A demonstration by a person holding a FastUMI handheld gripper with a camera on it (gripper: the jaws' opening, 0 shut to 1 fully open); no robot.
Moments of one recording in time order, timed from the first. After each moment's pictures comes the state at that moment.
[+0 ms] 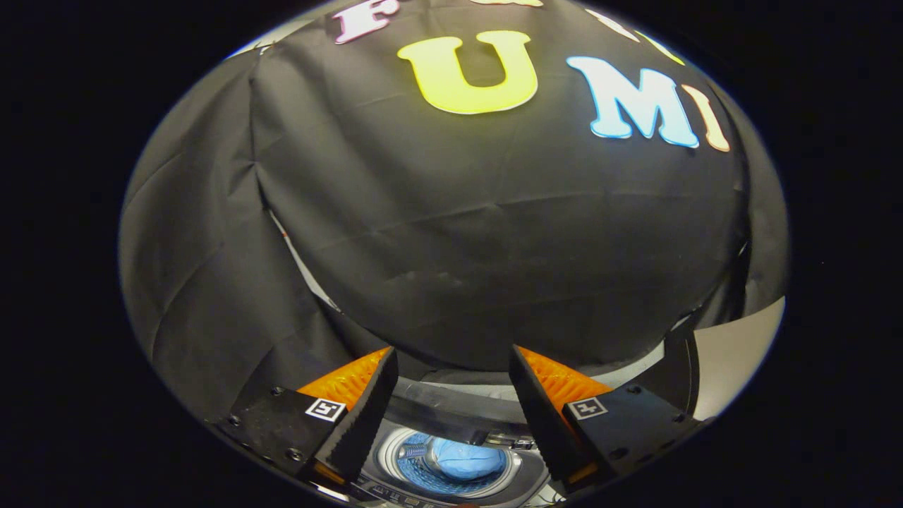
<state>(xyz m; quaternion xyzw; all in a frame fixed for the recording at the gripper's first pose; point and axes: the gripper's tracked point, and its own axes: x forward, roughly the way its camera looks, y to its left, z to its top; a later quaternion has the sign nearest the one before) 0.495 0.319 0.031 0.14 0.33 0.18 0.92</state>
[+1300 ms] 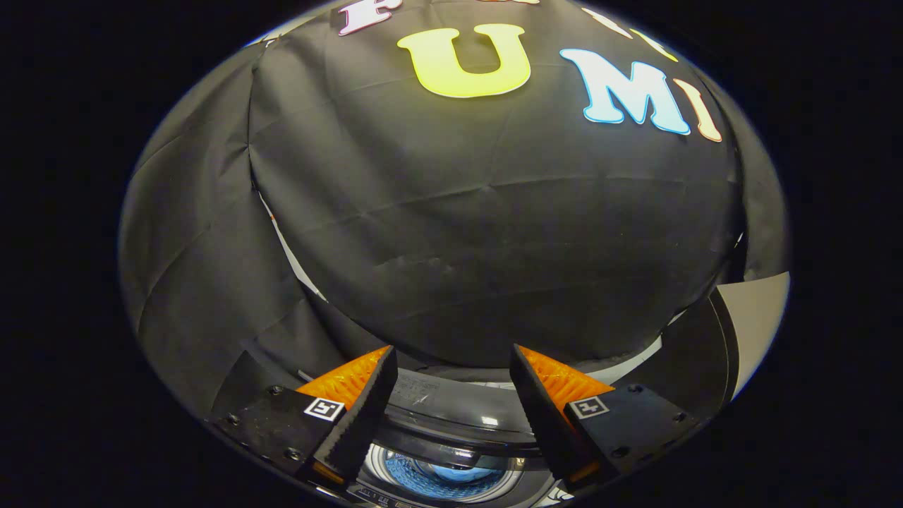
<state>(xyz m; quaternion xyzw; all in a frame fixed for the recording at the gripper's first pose) 0.470 0.334 -0.013 0.13 0.31 0.17 0.93</state>
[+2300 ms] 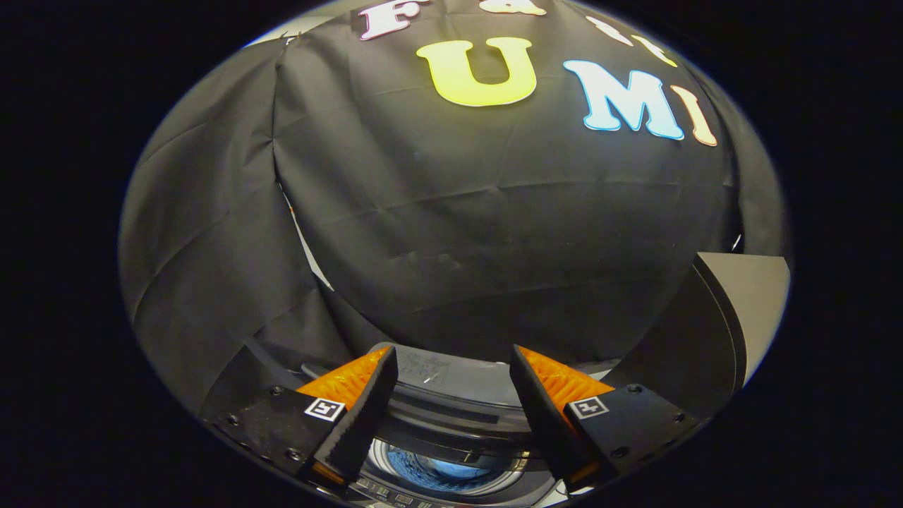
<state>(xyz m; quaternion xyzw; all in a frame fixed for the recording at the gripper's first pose) 0.407 0.341 -0.024 0.12 0.28 0.18 0.93</state>
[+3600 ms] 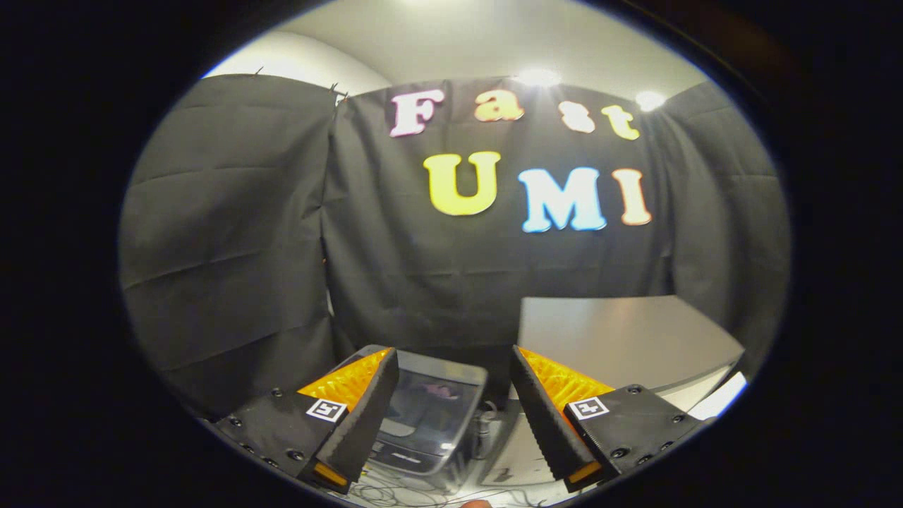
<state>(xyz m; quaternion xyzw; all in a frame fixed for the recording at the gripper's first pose) 0.154 0.094 0.062 0.08 0.06 0.12 0.99</state>
